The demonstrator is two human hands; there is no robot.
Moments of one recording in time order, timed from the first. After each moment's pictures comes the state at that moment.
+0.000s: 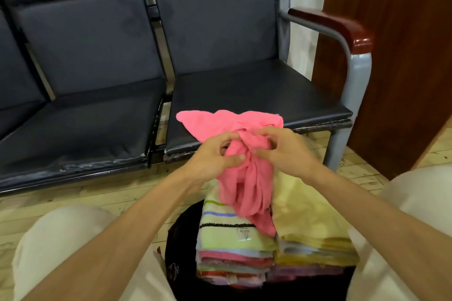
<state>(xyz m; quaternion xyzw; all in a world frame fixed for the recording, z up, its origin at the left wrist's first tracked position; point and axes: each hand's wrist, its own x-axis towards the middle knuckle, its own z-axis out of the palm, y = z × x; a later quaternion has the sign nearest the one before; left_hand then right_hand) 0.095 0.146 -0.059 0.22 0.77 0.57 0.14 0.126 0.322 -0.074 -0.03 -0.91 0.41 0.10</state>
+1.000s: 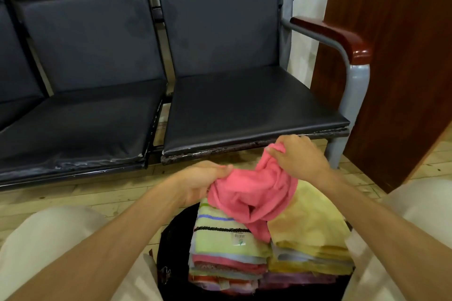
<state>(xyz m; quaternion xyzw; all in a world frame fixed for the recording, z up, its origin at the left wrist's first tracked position) 0.090 0.133 -0.079 0.03 0.74 0.57 0.37 0.126 0.345 -0.068 -0.06 -0.97 0.22 0.07</state>
